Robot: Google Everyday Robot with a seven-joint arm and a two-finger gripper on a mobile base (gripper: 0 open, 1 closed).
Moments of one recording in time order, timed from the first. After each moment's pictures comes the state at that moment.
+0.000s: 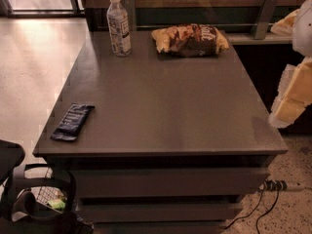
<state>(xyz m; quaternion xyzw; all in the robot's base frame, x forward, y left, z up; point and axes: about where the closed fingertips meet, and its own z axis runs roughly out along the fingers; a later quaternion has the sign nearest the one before) 0.437 -0.210 0.998 -0.60 0.77 -0.06 0.19</state>
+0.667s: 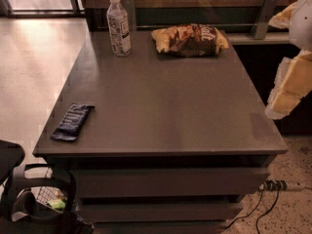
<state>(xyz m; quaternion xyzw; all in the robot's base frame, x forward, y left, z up) 0.451 -0.212 1.003 -0.60 0.77 -0.07 0.20</state>
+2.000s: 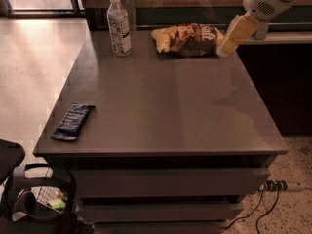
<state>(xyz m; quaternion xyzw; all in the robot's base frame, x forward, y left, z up) 0.653 -0.200 1.000 -0.54 0.76 -0.09 0.35</state>
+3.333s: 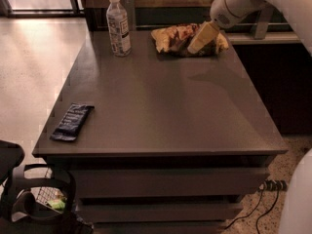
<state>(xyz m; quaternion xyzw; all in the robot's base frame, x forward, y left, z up) 0.765 -0.163 0.943 -0.50 0.77 -0.04 0.40</state>
